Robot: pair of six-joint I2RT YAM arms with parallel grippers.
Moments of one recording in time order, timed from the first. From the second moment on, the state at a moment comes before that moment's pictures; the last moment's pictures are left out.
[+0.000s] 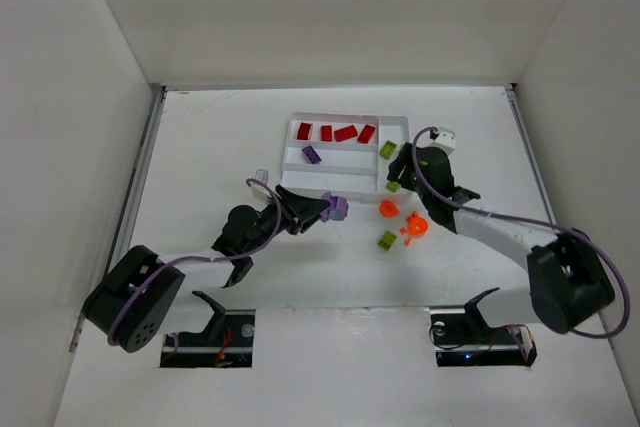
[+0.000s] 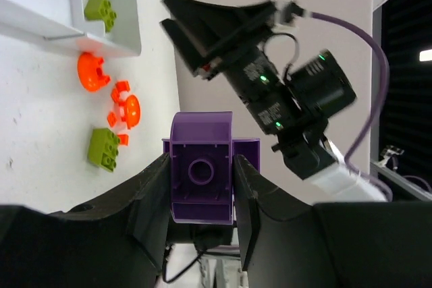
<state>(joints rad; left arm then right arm) -0.60 1.27 0.19 1.06 0.26 -1.42 0.45 1.43 0.76 0.13 0.35 0.64</state>
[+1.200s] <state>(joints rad) -0.57 1.27 0.25 0.83 0.59 -1.64 1.00 1.04 0.56 0.16 -0.01 0.28</state>
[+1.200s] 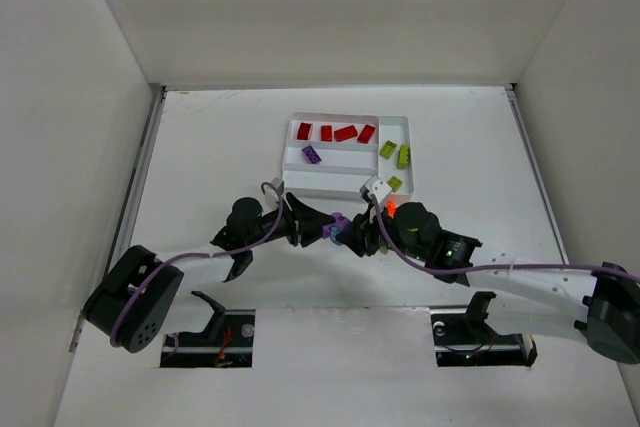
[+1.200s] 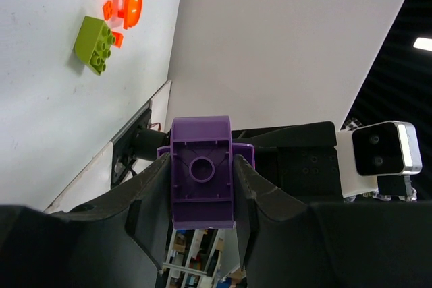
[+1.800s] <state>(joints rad) -0.30 1.25 0.26 0.83 0.61 -1.61 0.92 0.83 0.52 0.19 0.06 0.32</state>
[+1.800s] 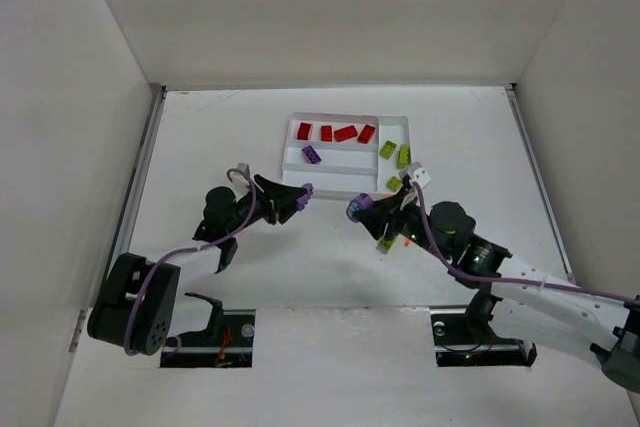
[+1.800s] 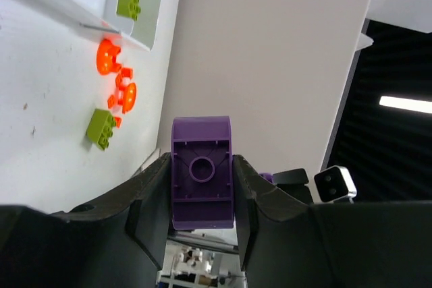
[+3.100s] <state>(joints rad) -0.35 1.17 0.15 0.79 0.45 -1.32 0.66 1.99 1.32 0.14 0.38 0.79</state>
